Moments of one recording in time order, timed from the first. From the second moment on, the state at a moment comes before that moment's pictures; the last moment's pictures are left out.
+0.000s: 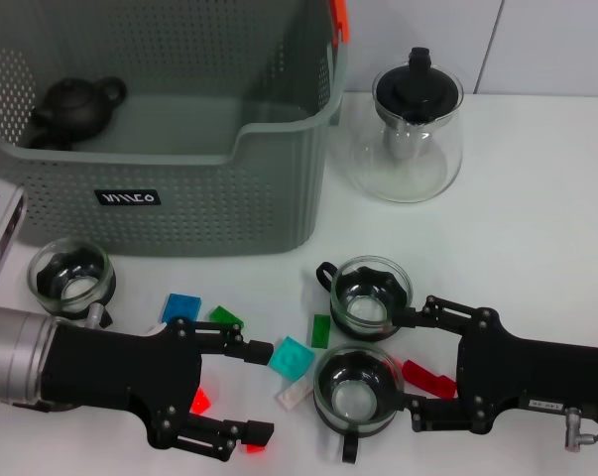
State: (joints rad) left arm -0.50 -2.07 0.72 0.61 2.15 1.86 -1.14; right arm 0.49 2.10 -0.58 -0.35 -2.10 -1.66 0.78
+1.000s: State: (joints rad) left arm -0.38 -2.05 0.54 0.66 2.15 1.91 -1.14; right arm 0.45 2.10 -0.57 -0.46 -2.10 -1.84 0.95
